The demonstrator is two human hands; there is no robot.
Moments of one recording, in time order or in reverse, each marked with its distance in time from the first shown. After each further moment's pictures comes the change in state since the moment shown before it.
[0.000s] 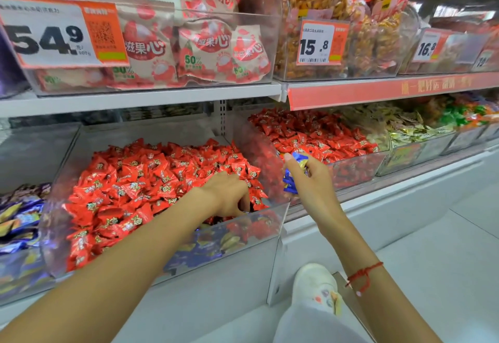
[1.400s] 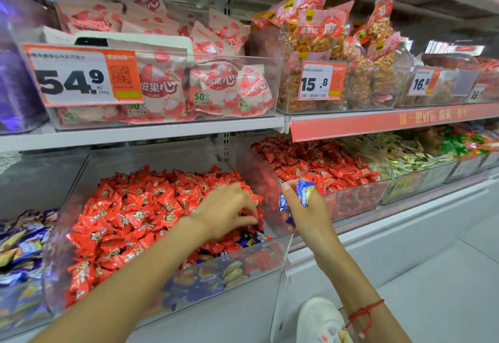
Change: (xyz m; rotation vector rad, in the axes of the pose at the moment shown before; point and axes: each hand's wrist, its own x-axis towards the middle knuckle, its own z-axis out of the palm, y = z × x) left_hand -0.009 -0.013 -0.009 -0.050 0.343 -0.001; right_hand 0.001 -0.003 0.009 0.016 -0.052 0.032
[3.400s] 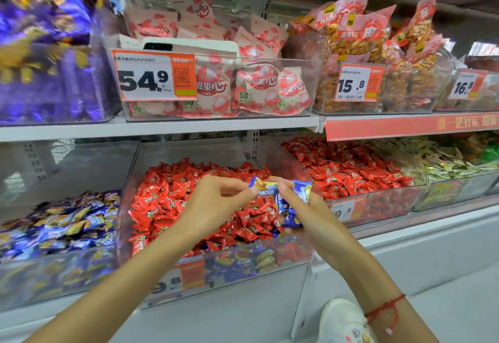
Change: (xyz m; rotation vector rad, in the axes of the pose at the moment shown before) left_hand -0.092 0.027 -0.066 -0.957 0.383 -0.475; right_hand -0.032 -0.033 0.032 0.137 -0.391 0.178
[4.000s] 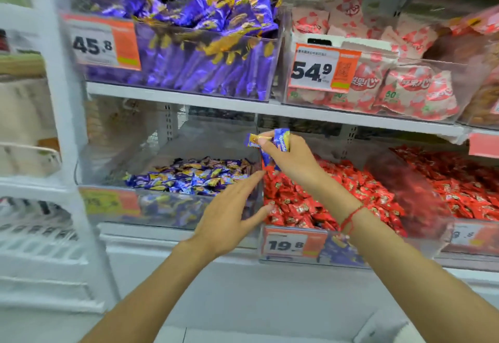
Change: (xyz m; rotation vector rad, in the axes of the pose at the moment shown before) left_hand -0.109 -0.101 -0.121 0.619 0.193 0.095; right_hand 0.057 -0.041 0.207 -0.385 -0.187 -0.466
